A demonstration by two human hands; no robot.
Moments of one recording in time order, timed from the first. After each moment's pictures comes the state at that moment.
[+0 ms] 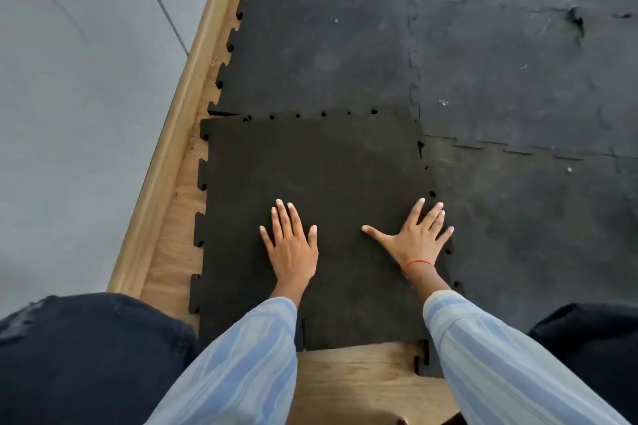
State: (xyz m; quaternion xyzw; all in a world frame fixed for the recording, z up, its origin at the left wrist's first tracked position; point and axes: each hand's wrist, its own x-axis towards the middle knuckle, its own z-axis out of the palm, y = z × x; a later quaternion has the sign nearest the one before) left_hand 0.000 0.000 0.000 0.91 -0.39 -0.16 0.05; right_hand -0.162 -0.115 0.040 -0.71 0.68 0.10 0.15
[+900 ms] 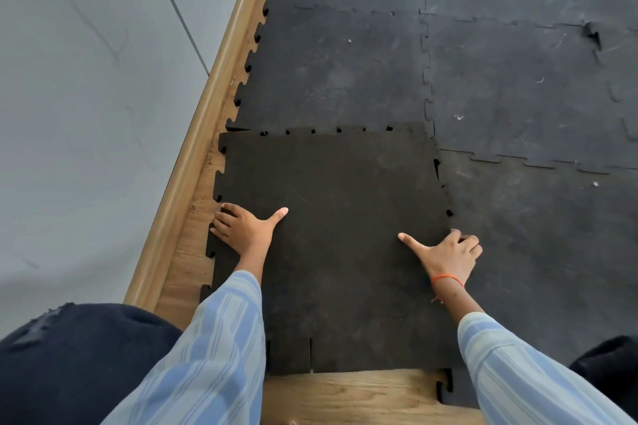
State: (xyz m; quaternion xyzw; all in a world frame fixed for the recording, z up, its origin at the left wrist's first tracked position) left_hand 0.121 -0.013 0.008 0.97 -0.10 -0.21 0.12; right_hand -0.175 -0.128 0.033 -0.62 0.76 -0.04 0.18
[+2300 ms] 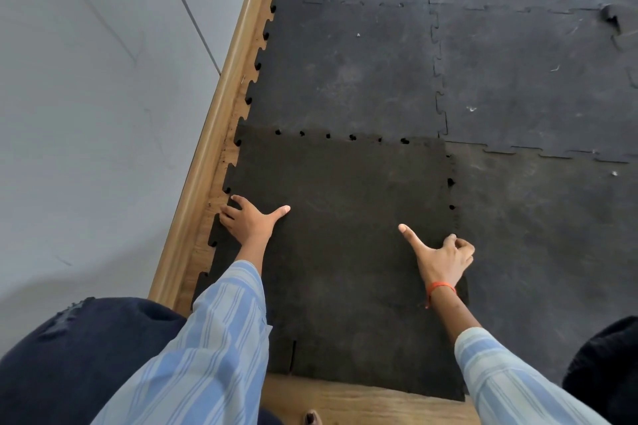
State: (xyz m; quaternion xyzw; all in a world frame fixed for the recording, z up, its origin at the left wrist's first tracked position) left_hand 0.146 -0.005 0.013 0.96 -0.10 -0.23 0.13; right_hand -0.150 -0.091 0.036 -0.52 0.77 -0.17 0.33
